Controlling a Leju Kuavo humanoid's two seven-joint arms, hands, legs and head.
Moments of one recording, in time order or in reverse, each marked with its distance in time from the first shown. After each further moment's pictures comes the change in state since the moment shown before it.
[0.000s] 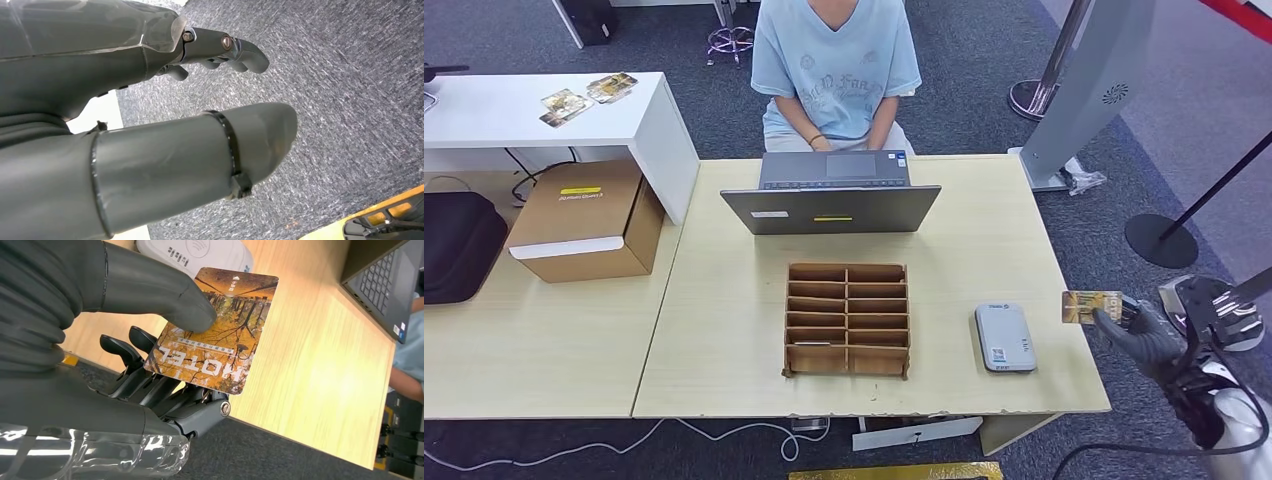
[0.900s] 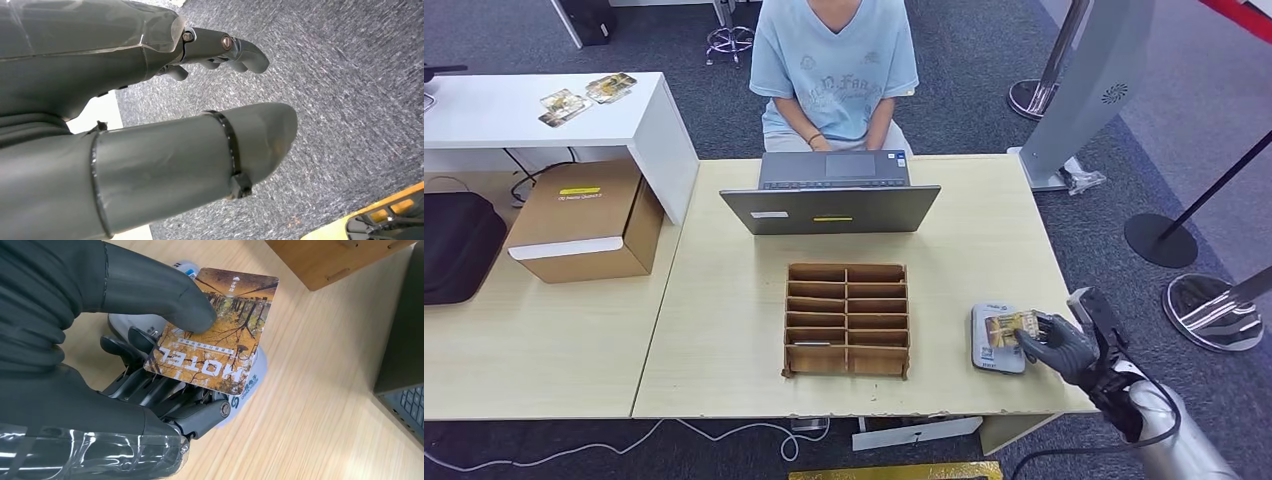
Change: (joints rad) left arm -0.003 0.008 0.002 0.000 -0.013 -0.024 -0.001; right arm -0.113 0.080 0.311 0.157 -0.005 0.043 -0.083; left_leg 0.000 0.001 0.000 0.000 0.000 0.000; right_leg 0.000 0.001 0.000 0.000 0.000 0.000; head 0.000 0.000
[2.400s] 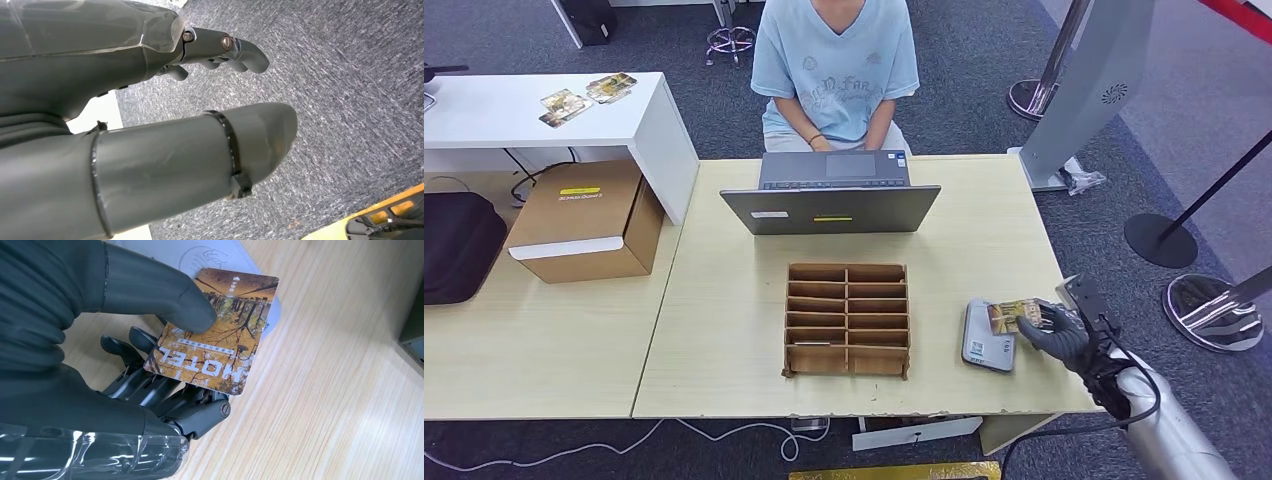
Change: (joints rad) left arm 0.000 -0.004 0.008 0.000 -0.009 0.009 0.001; right arm -0.069 0.021 0.016 0.069 0.091 -0.165 0.027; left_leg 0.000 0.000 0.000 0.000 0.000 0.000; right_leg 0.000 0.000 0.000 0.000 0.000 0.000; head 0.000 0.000
